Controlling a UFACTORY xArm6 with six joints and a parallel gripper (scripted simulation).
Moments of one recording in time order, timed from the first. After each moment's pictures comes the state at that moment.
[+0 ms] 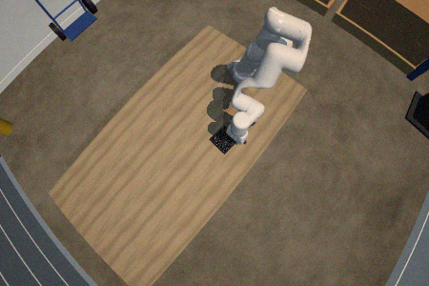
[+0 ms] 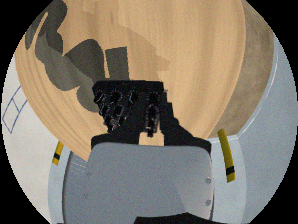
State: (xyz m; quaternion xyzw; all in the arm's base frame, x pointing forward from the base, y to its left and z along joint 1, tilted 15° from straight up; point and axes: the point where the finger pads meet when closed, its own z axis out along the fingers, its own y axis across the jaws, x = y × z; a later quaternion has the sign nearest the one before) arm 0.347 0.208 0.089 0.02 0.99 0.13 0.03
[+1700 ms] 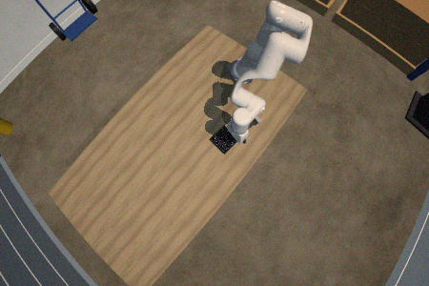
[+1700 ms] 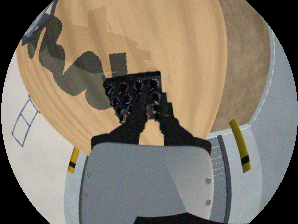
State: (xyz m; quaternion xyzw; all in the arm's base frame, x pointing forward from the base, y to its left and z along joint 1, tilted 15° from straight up) arm 0.344 0.199 0.126 0.11 0.98 0.13 0.02
